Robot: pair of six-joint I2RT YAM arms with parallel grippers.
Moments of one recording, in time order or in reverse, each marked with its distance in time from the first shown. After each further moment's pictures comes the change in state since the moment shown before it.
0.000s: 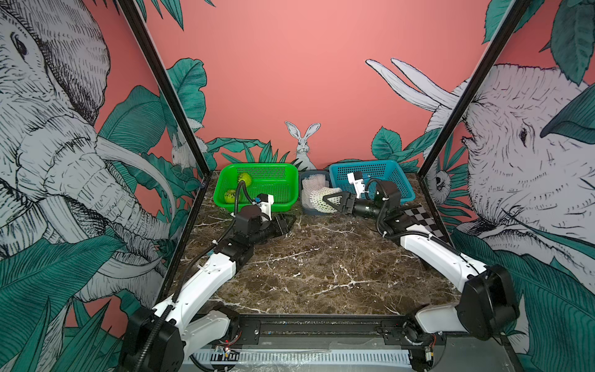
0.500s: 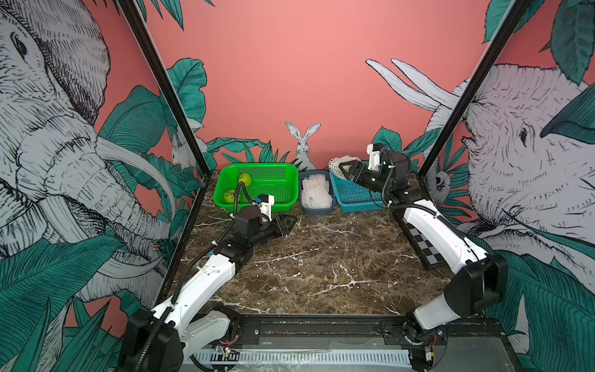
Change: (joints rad) left arm 0.000 -0.013 -0.017 0.028 0.049 -0.039; right arm -0.101 0.190 0.444 -0.404 0.487 -0.256
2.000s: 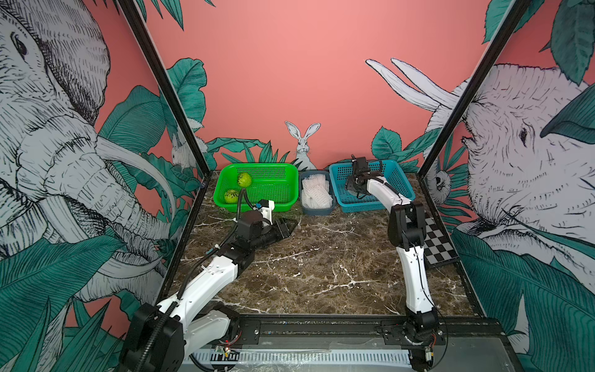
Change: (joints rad) left arm -0.012 0.022 -0.066 0.062 -0.022 -0.058; right arm -0.081 0.852 0.681 -0.451 0.483 -0.174
